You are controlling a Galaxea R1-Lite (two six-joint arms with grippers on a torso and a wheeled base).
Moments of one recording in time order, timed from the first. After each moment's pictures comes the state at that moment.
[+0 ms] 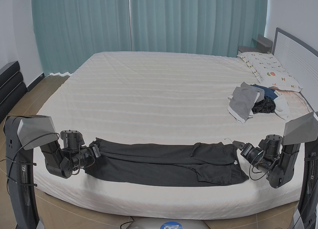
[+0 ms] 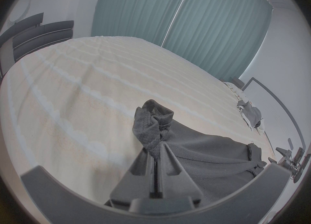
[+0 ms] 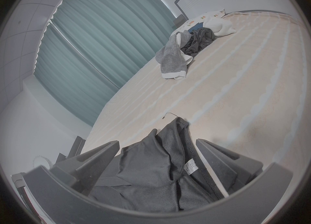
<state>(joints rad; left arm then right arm) -0.04 2.41 -0.76 -1.09 -0.11 -0.40 0.09 2.36 -0.42 -1.55 0.07 0.73</state>
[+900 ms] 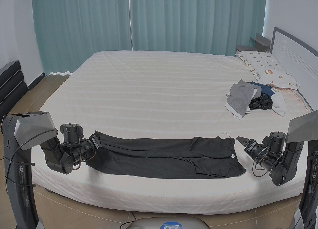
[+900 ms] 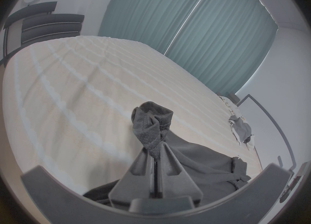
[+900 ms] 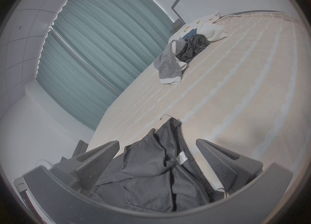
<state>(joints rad) -0.06 2.38 -0.81 -1.08 -0.10 -0.55 0.05 2.33 -0.43 -1.55 0.09 0.75</state>
